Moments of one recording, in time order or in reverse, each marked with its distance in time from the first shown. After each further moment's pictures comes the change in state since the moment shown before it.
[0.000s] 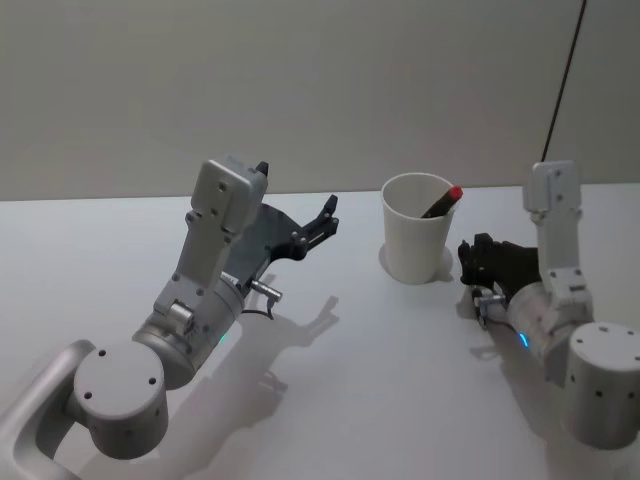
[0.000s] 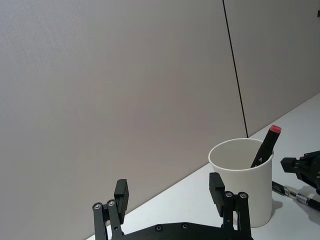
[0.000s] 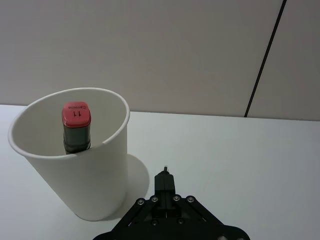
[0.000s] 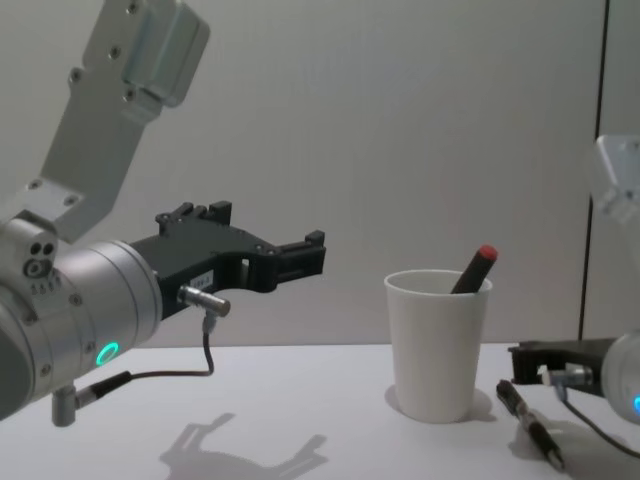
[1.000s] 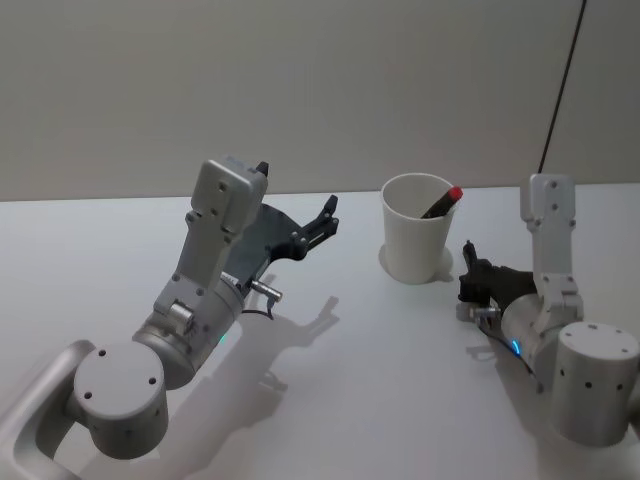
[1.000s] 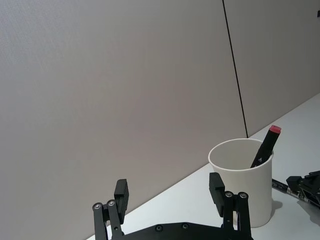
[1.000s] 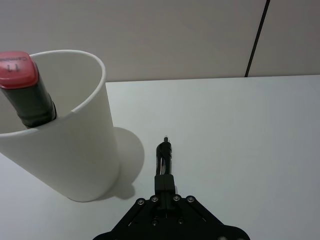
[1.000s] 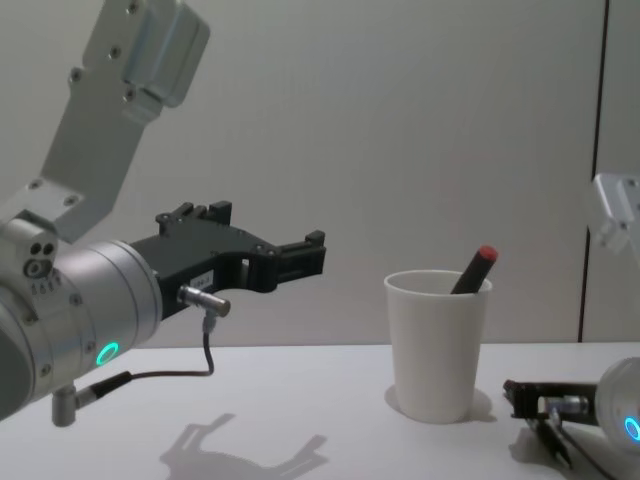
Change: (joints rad) left arm 0.000 0.000 0.000 0.000 0.000 0.000 0.000; right arm 0.014 -0.024 0.005 0.033 0.083 0.102 -0.070
